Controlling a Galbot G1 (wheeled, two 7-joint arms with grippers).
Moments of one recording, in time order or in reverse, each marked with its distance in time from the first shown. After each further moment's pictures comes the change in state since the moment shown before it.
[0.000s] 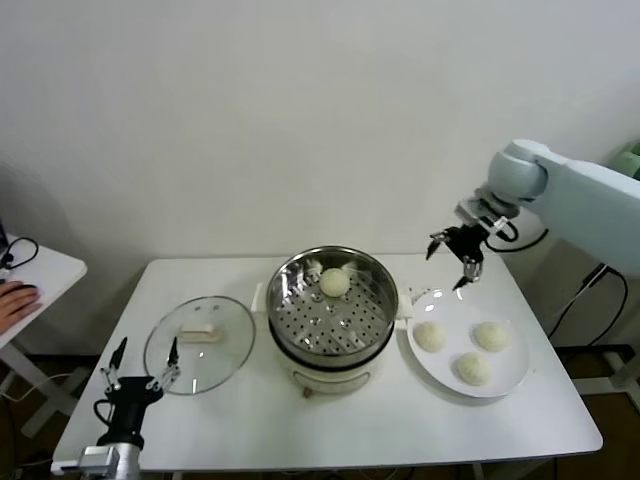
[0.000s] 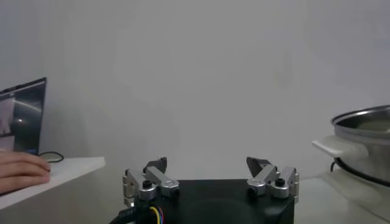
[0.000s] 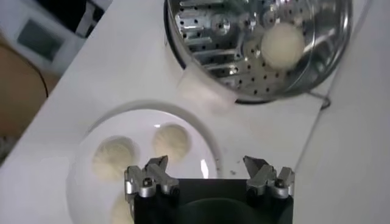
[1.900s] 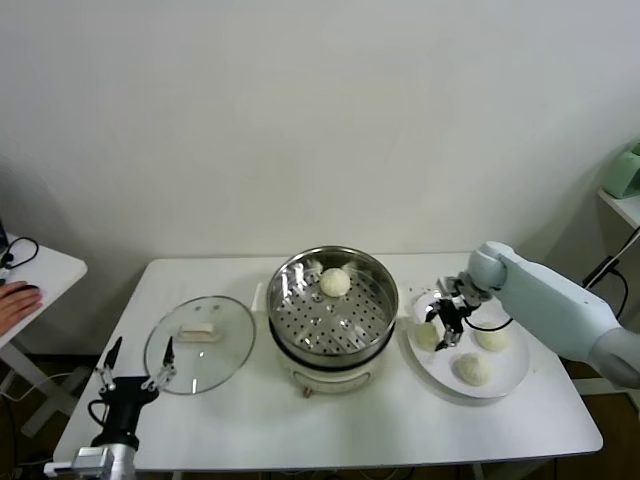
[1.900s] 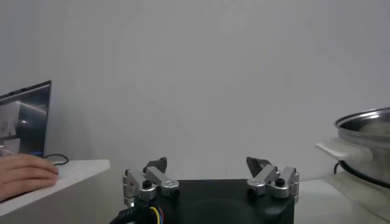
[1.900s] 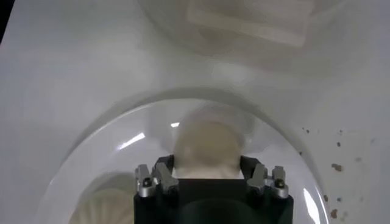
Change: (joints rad) left arm 0.013 0.008 -0.007 -0.017 -0.008 0.009 -0.005; right arm -0.470 0.175 0.334 -0.284 -0.232 -0.052 0.103
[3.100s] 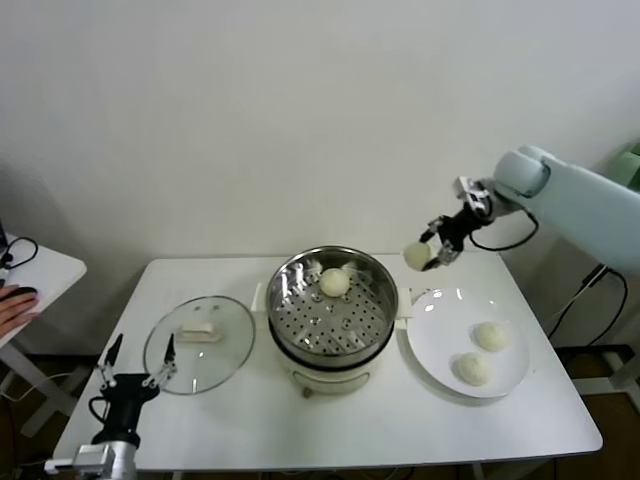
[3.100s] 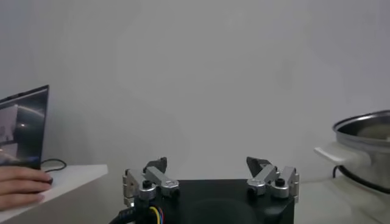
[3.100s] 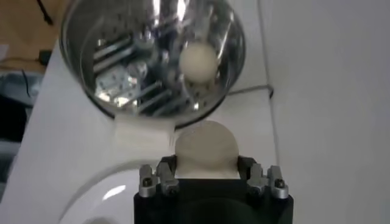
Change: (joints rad) left arm -0.002 0.006 0.010 -0.018 0.010 0.011 -0.005; right arm 0.607 -0.031 -0.433 0.147 0.672 -0.148 -0.010
